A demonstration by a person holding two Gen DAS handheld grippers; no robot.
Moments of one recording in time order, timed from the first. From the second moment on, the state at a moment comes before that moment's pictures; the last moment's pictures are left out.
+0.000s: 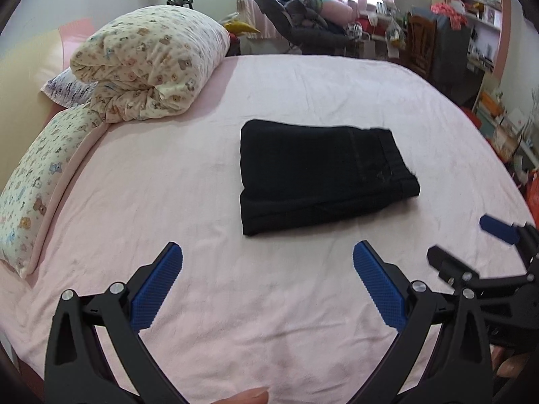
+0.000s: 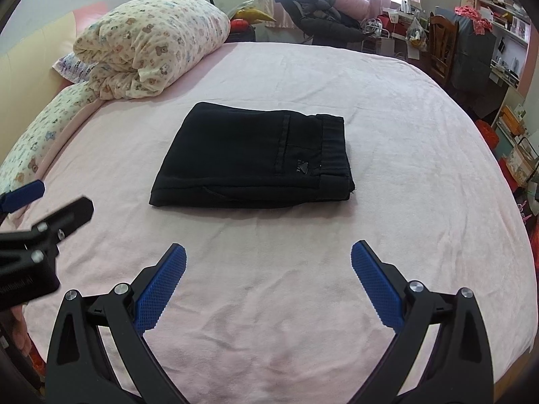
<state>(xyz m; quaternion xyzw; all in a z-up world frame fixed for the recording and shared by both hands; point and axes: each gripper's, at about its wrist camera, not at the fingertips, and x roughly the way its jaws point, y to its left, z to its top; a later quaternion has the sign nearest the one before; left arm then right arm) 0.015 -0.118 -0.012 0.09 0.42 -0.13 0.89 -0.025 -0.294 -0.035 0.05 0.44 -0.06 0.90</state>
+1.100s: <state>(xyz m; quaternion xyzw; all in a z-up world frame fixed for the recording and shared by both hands) 0.021 -0.119 -0.041 0.14 0.46 -0.12 0.87 -0.029 -0.308 -0.039 0.05 0.43 -0.09 0.90</state>
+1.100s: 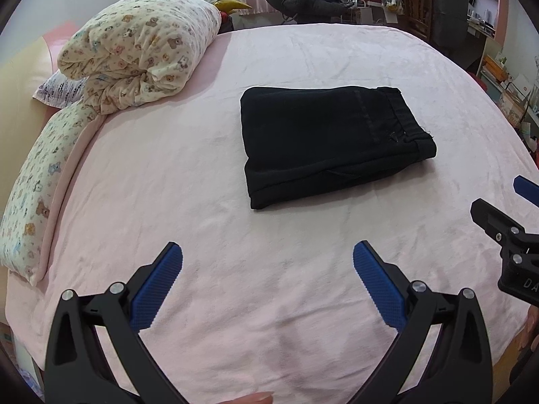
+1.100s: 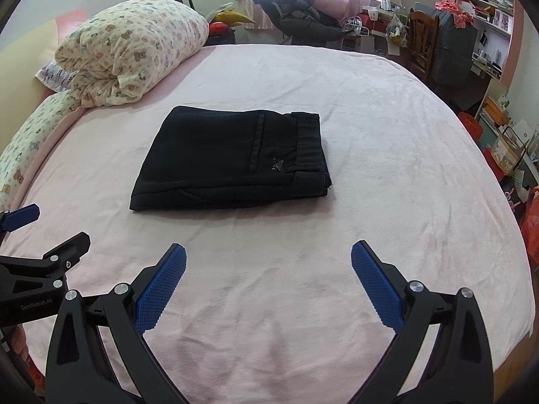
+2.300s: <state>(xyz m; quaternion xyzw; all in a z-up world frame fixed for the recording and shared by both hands) 0.030 -0.105 -0.048 0.13 0.47 -0.10 0.87 -0.023 -0.304 -0.041 0.05 0.44 -0.08 0.89</state>
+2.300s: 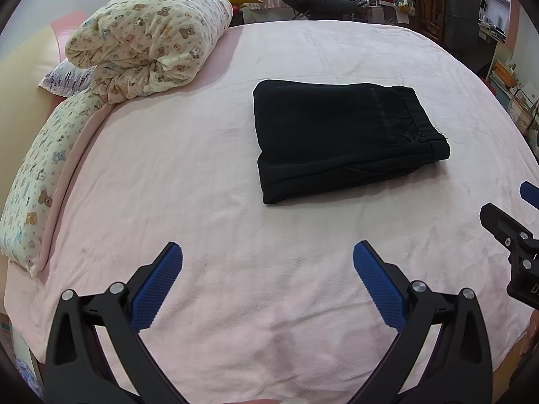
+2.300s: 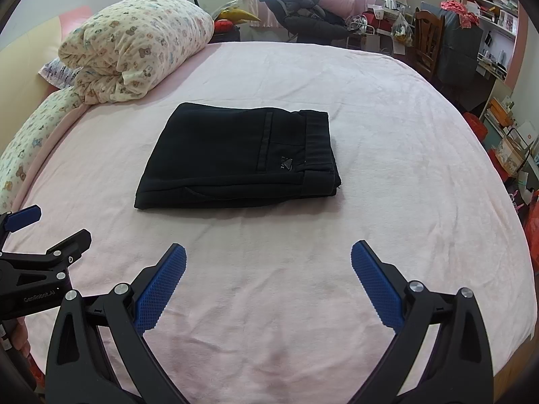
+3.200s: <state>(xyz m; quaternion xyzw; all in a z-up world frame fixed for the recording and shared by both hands) 0.034 -0.103 -0.050 0.13 0.48 -0.09 0.87 -0.020 -0.305 -0.044 0.05 0.44 -0.08 0.89</state>
